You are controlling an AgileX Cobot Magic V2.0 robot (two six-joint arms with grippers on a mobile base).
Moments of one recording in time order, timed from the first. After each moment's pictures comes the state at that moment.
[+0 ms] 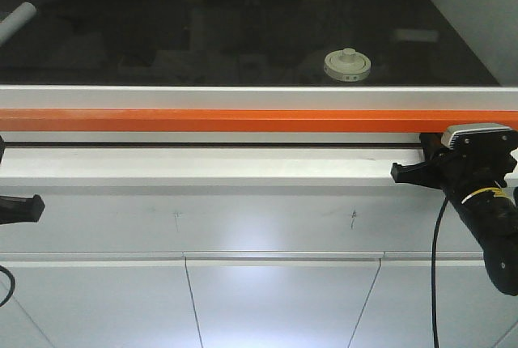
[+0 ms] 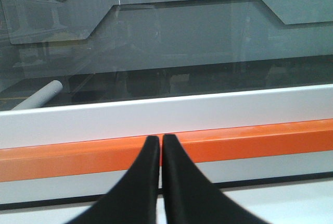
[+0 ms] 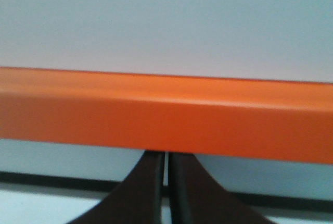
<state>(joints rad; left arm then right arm) -0.01 1.21 -0.24 0.06 -0.96 0.03 -0.01 1.86 -0.57 -0.14 -1.13 0.03</state>
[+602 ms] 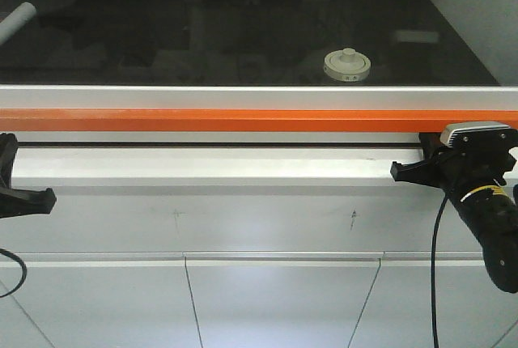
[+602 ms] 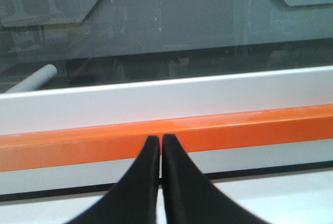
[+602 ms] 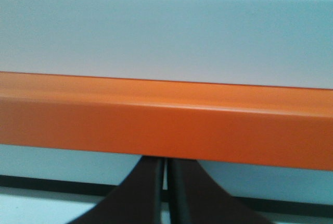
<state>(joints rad) -0.01 1.33 -0.30 0.06 -0.96 0.03 -0.01 1.86 -0.58 -0.14 -1.11 0.03</state>
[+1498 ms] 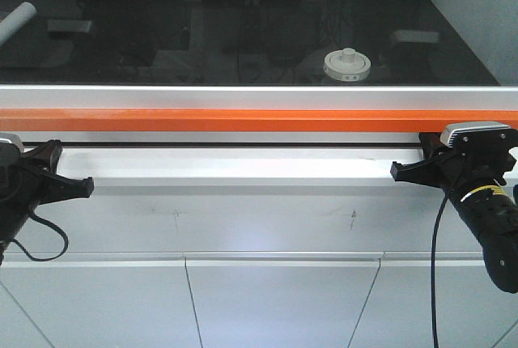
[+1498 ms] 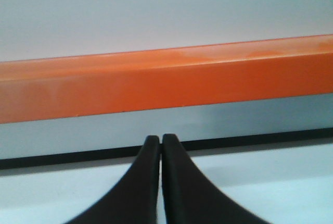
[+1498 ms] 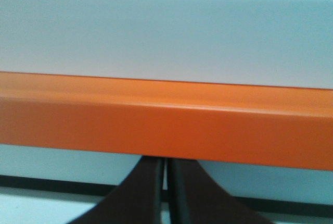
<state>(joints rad) -0.01 1.75 -0.51 0.05 -1.01 0.04 -0.01 1.86 -0.58 -0.14 -1.11 0.03</state>
